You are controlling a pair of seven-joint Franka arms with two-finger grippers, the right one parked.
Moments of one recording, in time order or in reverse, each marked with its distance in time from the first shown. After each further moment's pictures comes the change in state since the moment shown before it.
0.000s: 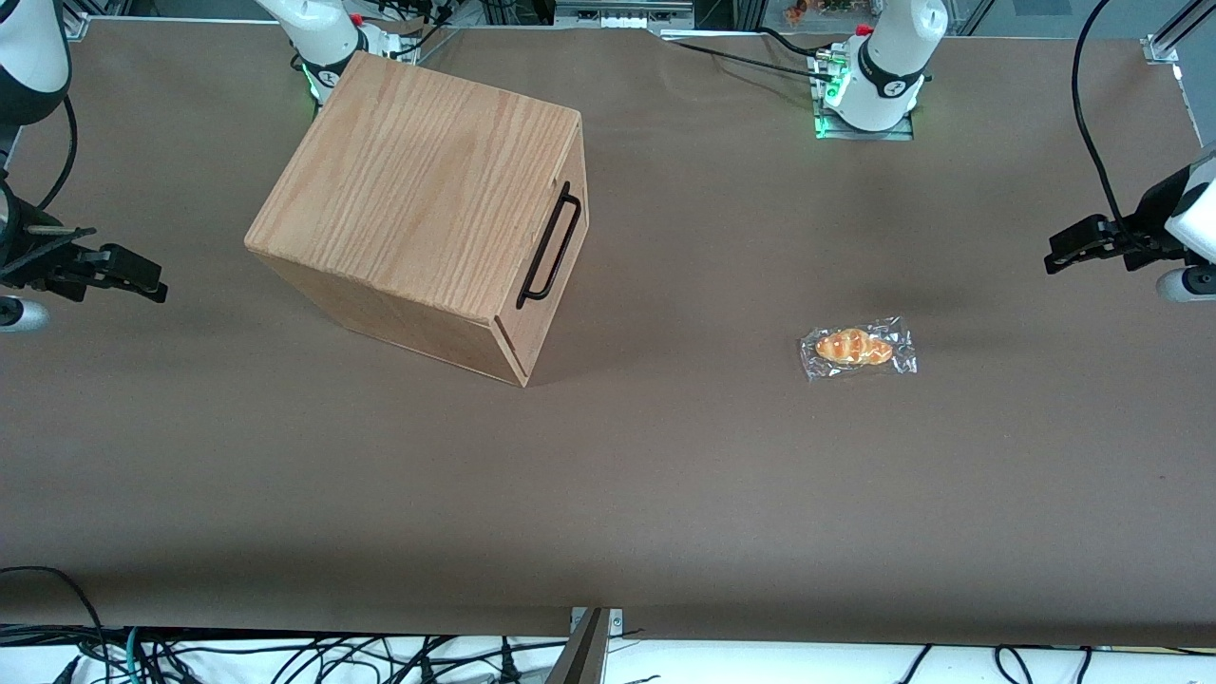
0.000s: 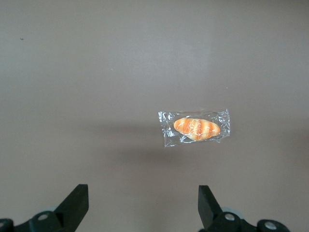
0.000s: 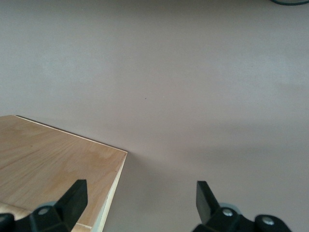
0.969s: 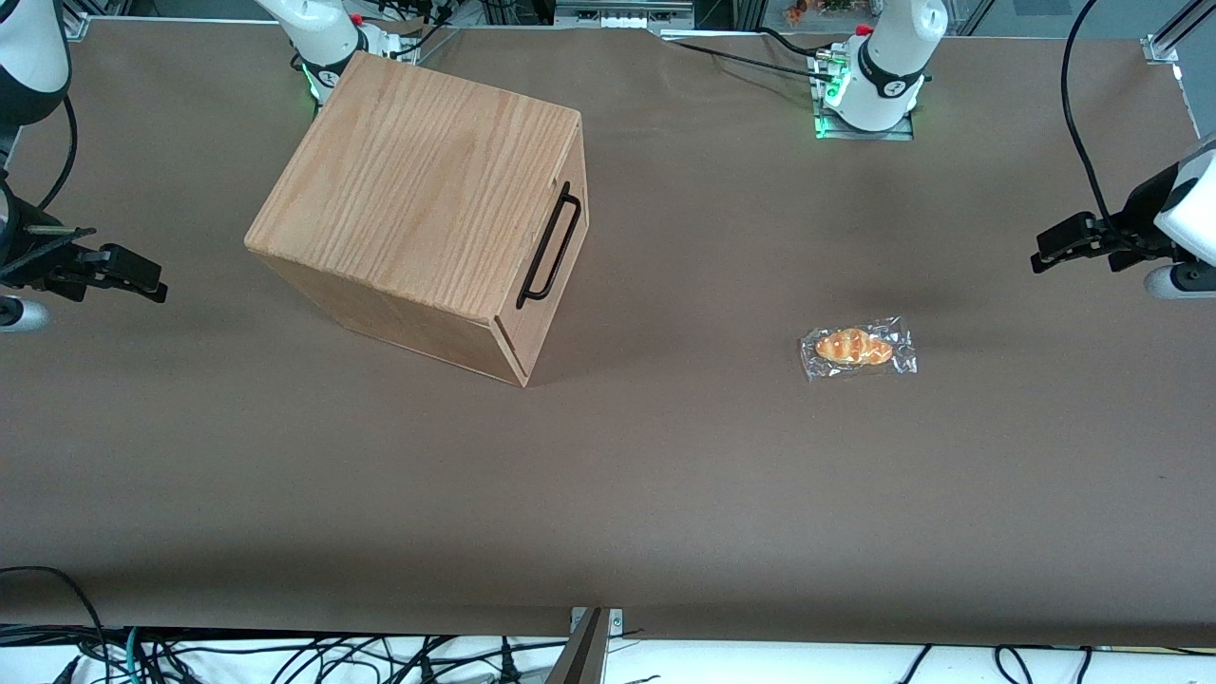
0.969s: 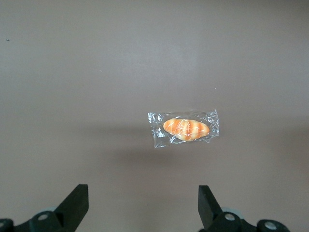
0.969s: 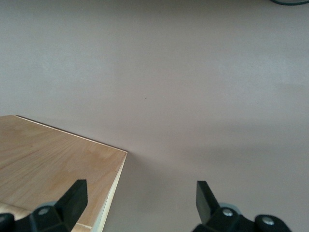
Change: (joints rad) arm 0.005 -0.006 -0.019 -0.007 -0.027 0.007 -0.005
